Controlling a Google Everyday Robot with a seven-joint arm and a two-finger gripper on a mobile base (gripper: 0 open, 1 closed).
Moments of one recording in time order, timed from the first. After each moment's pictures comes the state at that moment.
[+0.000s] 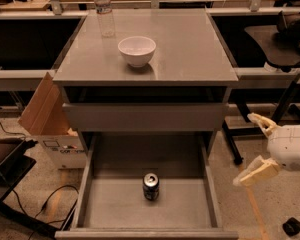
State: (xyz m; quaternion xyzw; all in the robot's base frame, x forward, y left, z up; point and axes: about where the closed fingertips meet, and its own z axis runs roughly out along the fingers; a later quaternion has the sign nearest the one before) arm 0.463 -0.236 0.780 -0.53 0.73 0.12 0.42
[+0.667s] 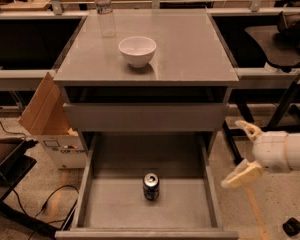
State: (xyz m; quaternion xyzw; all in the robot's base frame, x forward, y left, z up) arm 0.478 -0.224 0.746 -0.53 0.72 0.14 0.42
